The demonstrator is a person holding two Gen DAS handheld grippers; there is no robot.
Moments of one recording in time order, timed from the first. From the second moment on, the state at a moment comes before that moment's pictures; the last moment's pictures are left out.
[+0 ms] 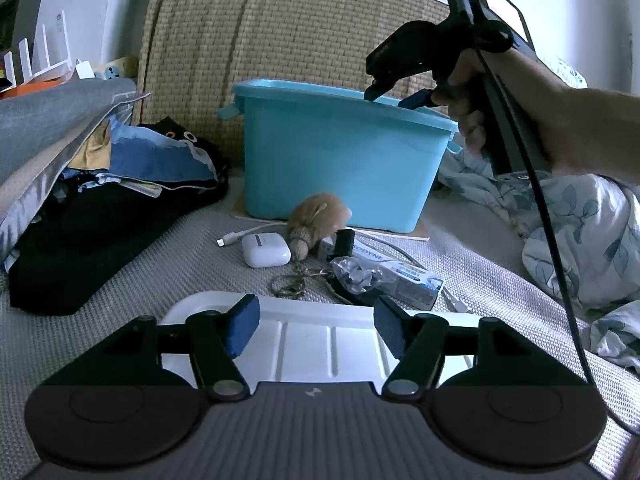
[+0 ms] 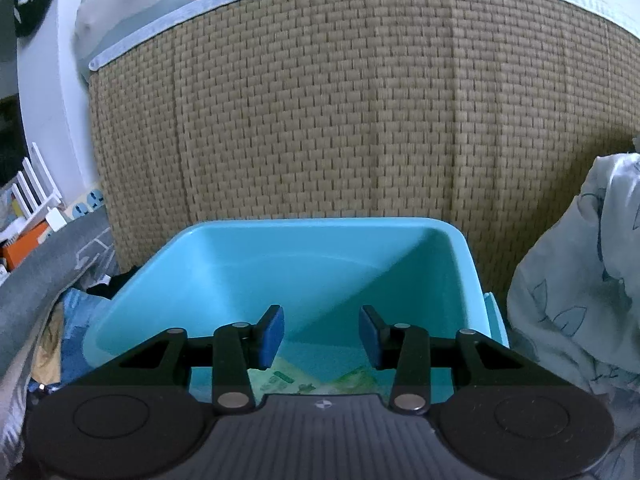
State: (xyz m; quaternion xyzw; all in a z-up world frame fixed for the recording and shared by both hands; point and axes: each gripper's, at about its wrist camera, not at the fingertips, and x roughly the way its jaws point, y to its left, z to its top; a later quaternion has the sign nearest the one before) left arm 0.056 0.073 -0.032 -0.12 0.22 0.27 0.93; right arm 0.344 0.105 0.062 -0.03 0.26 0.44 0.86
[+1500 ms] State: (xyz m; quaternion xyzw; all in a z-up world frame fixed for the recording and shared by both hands) left arm 0.046 0.052 -0.017 -0.07 0.16 0.27 0.95; right arm 0.198 -0.146 -0.062 -0.02 0.20 0.53 0.83
